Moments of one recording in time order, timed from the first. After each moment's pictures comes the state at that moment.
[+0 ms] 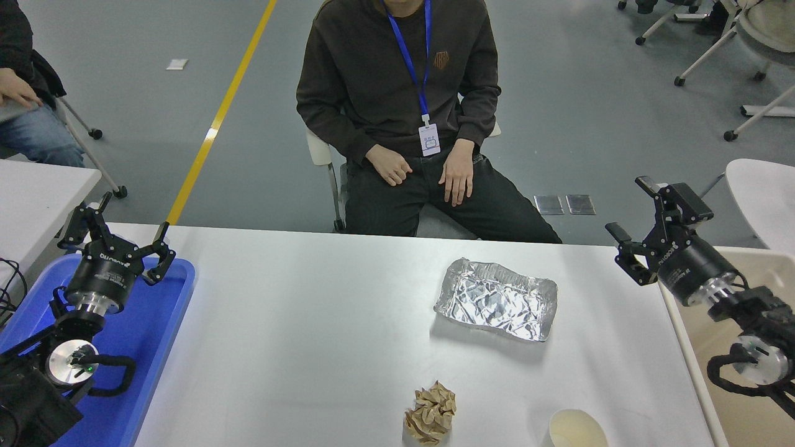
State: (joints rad) left arm -0.56 0.46 -0.59 -0.39 -0.23 -0.70 -0.59; right arm 0.45 -0.76 0.69 1.21 -0.42 0.12 0.44
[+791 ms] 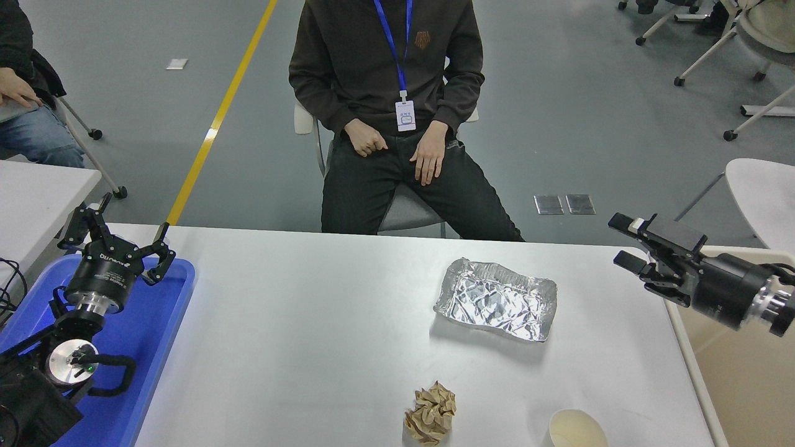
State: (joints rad) left arm -0.56 0.46 -0.59 -0.39 -0.23 -0.70 -0.59; right arm 0.44 -1.03 0.62 1.44 -0.97 0.20 0.52
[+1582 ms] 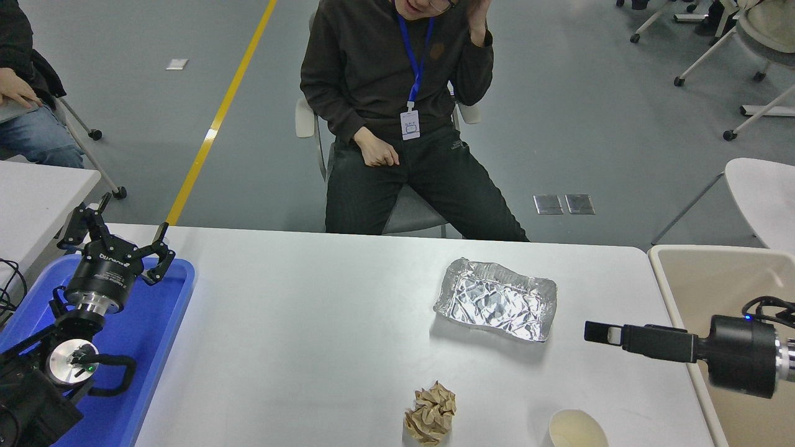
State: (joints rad) left arm -0.56 0.46 -0.59 -0.39 -0.23 -0.70 -0.59; right arm 0.45 -1.18 0.51 1.67 -1.38 0.23 0.63
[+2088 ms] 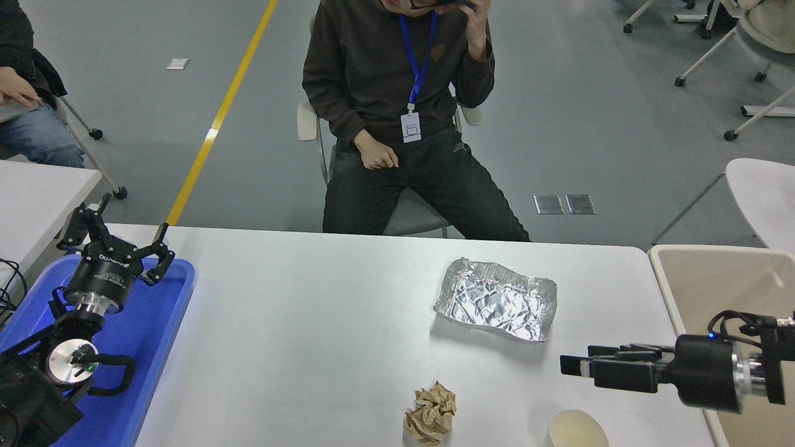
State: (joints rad) left arm -0.56 0.46 -0.59 -0.39 -0.23 -0.70 -0.59; right arm 0.45 -1.11 0.48 1.71 -1.55 0.23 0.40
